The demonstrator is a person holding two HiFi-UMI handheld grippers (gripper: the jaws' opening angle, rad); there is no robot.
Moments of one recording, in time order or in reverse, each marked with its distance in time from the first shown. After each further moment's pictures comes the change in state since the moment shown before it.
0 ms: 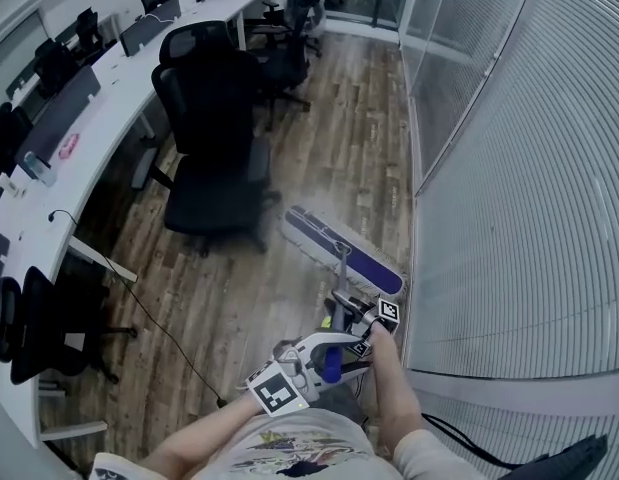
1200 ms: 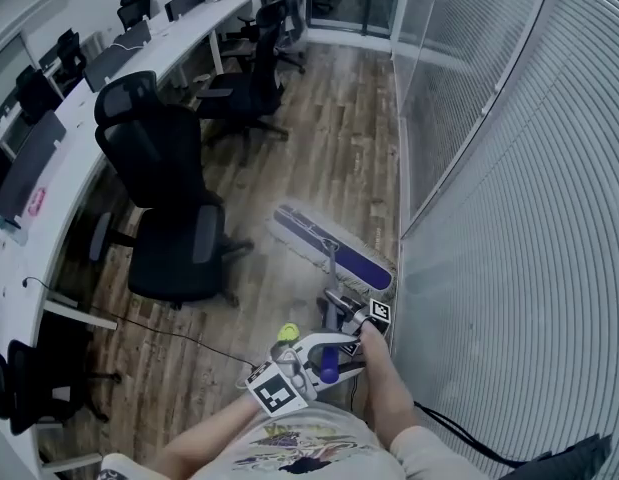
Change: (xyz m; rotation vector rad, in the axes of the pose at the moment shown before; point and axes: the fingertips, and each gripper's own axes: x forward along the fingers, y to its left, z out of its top) left arm 0.251 0.319 -0.088 0.033 0.044 -0.001; right arm 0.102 0.194 0.349 0.034 -0.031 0.029
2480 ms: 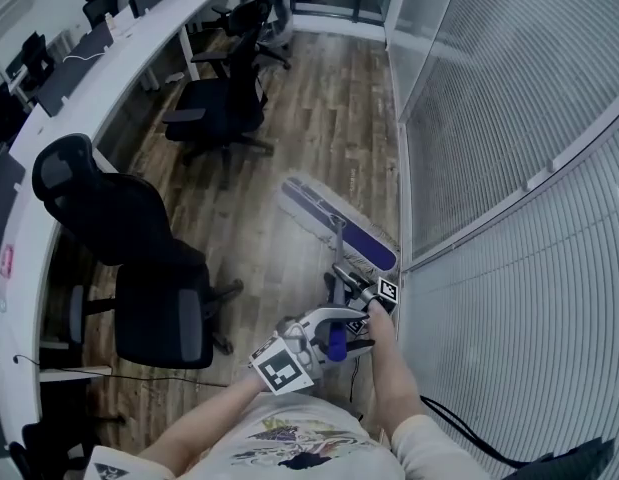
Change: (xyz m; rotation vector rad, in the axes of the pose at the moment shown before) left arm 0.065 0.427 -0.098 -0.030 -0.050 -0.066; right arm 0.284 0.170 0.297 -0.033 -0.103 0.039
